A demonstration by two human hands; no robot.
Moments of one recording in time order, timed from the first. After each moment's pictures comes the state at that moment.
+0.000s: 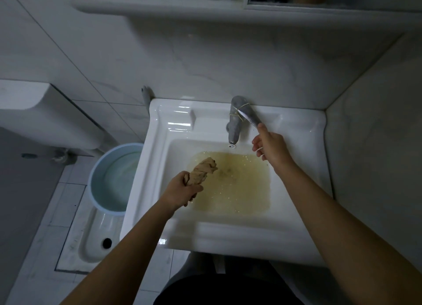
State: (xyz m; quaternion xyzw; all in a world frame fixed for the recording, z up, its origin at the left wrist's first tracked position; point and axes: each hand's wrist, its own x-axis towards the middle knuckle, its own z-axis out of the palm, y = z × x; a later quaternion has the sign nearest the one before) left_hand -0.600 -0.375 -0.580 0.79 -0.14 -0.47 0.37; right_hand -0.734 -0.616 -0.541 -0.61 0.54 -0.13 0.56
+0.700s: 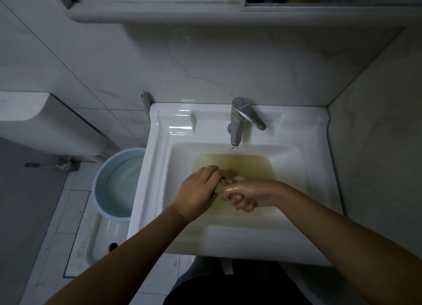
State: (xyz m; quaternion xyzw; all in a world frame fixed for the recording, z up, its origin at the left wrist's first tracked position) left_hand -0.611 -0.396 -0.586 0.72 -0.67 -0.03 0.18; right_hand -0.737 -0.538 -0.532 -0.55 0.30 0.33 0.70
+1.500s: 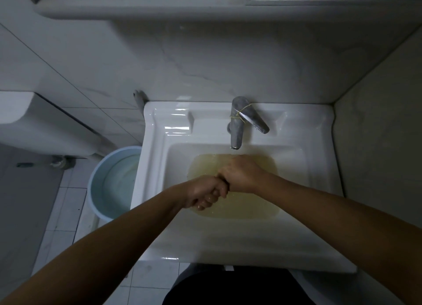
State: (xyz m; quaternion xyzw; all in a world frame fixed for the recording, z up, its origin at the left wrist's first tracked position) left_hand -0.588 -0.450 -0.558 0.64 -0.15 -0.73 0.16; right_hand -0.695 -0.569 -0.578 -0.99 0.06 0.13 0.08
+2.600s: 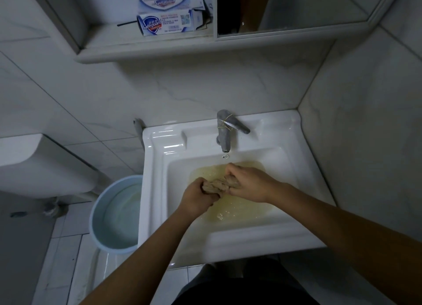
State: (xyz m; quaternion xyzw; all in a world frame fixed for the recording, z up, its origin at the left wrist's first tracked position) left_hand -0.613 -0.395 -0.547 0.78 -0.26 -0.46 0.33; right_hand -0.762 -0.527 -0.531 -0.91 0.26 0.06 0.31
